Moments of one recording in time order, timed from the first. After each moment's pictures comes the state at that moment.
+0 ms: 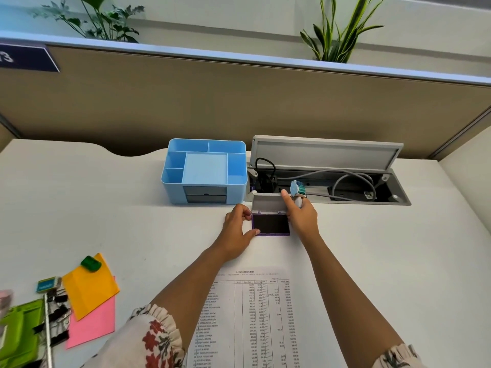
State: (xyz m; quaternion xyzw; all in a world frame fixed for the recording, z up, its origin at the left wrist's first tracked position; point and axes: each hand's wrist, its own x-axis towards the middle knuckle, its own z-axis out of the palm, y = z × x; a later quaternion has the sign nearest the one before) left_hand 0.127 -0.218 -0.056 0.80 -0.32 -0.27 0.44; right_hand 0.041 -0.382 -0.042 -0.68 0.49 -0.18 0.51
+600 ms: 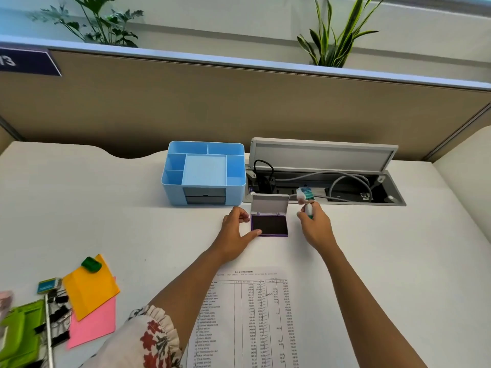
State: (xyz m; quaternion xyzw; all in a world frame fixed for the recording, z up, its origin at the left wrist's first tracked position) left_hand 0.128 -0.209 -0.062 0.78 -0.32 -0.28 0.46; right_hand -0.003 -0.386 -0.021 -0.77 0.46 -0.12 0.43
